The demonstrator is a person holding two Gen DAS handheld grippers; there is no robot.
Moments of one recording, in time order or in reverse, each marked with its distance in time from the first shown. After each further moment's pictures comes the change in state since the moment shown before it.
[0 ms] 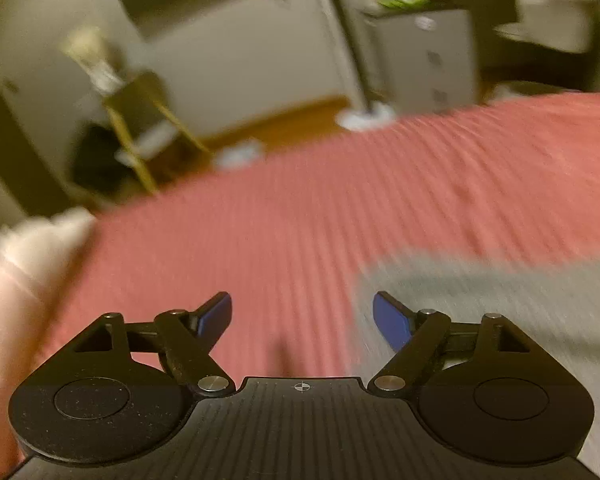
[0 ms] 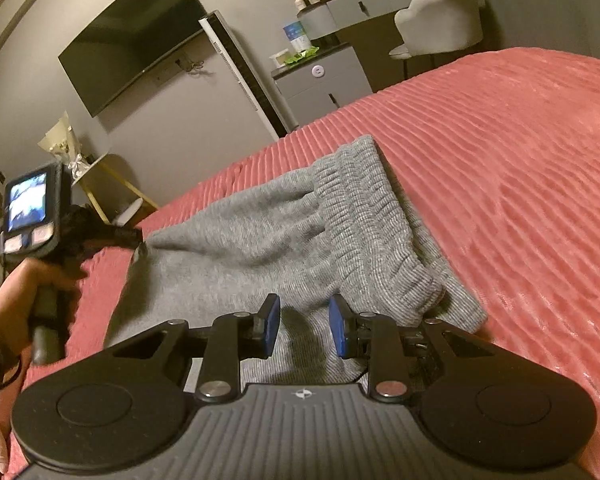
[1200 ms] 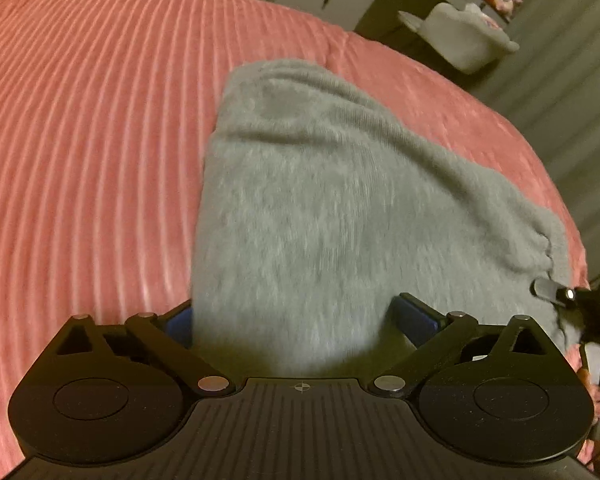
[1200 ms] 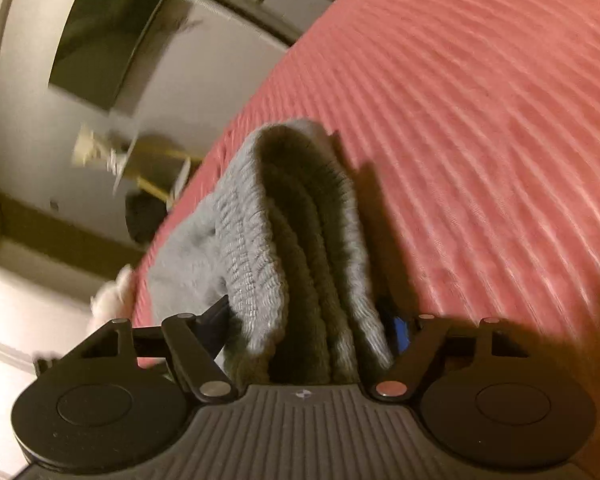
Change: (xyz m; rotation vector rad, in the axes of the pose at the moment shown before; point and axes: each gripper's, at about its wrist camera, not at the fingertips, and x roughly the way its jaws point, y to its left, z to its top) left arm 0.008 0.029 -0.077 -0.281 0.246 -0.653; right arm 0.080 -0.109 0.062 0.263 0.359 0.276
